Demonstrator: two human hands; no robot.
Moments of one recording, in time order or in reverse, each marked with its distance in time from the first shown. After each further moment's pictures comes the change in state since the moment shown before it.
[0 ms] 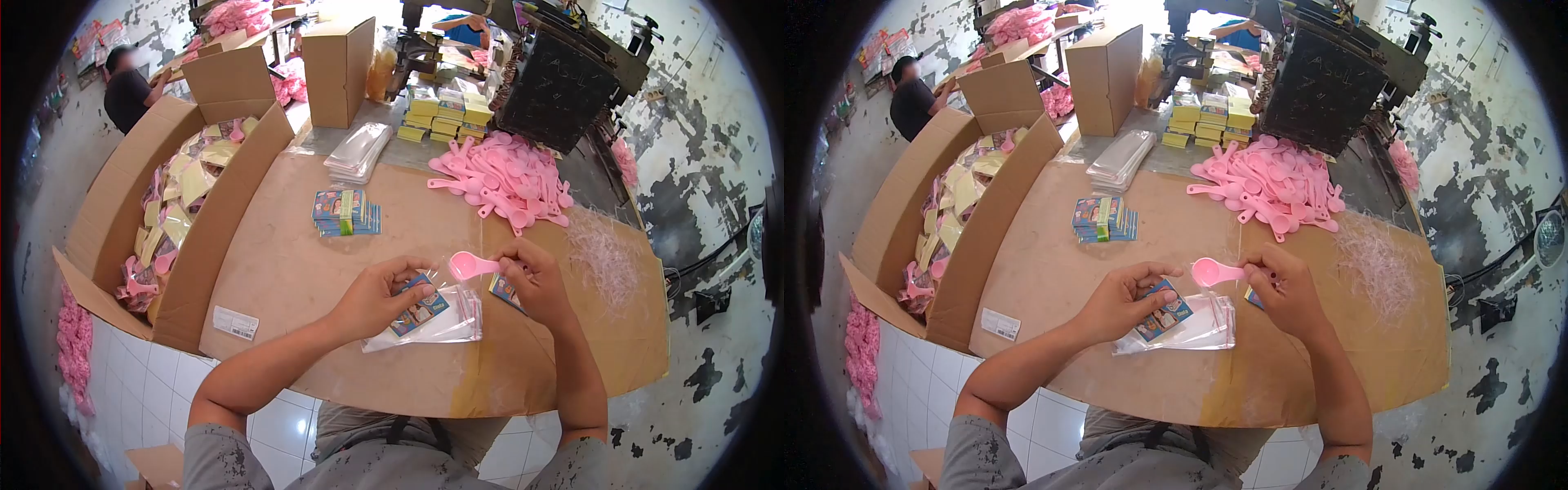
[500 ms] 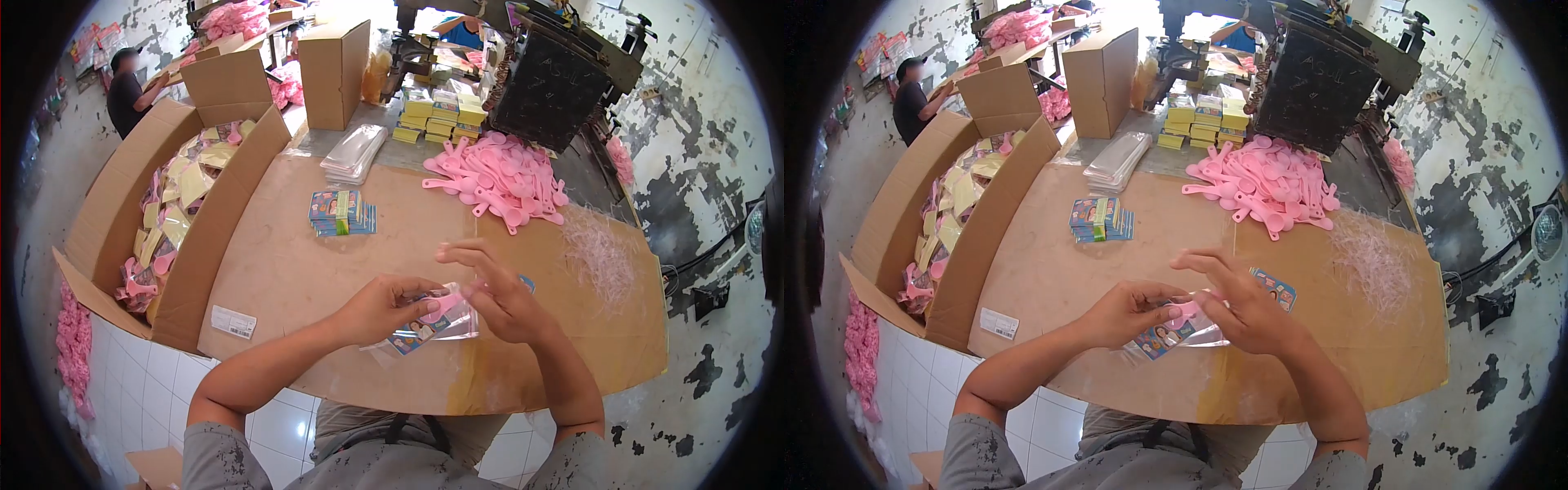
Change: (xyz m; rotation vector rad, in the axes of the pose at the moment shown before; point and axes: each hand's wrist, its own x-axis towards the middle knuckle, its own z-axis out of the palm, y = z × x) left_hand -0.003 -0.007 0.010 0.052 -0.155 -0.010; right_hand 0.000 -0.045 0.023 0.098 -0.265 -0.213
